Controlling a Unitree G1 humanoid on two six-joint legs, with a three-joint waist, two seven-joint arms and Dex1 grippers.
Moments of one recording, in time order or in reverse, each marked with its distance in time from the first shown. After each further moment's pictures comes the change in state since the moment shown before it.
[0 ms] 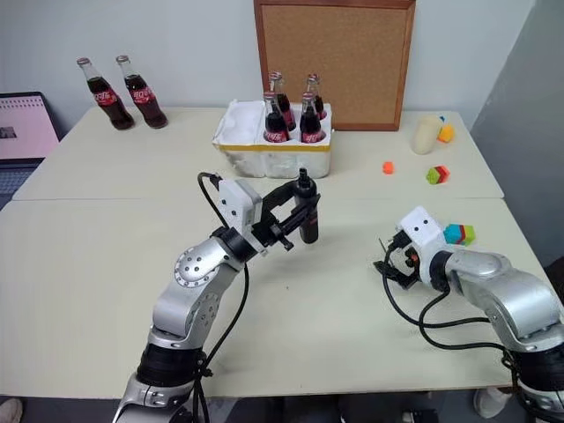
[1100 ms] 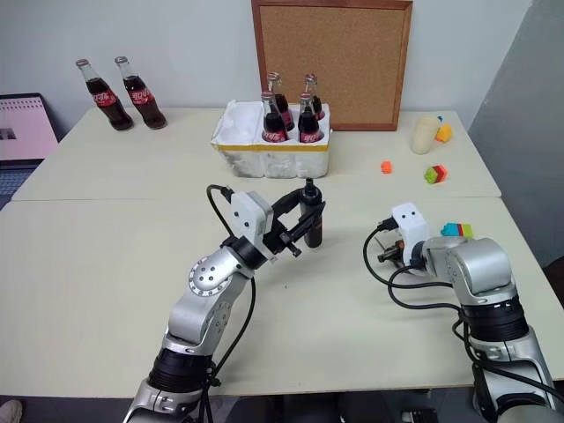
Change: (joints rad) left arm 0.032 -0.035 -0.044 0.049 0.052 -0.098 0.032; right arm -0.212 0.227 -0.011 0.237 -0.127 0.280 -0.101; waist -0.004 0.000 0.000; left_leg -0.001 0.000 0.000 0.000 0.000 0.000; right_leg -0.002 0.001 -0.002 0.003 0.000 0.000
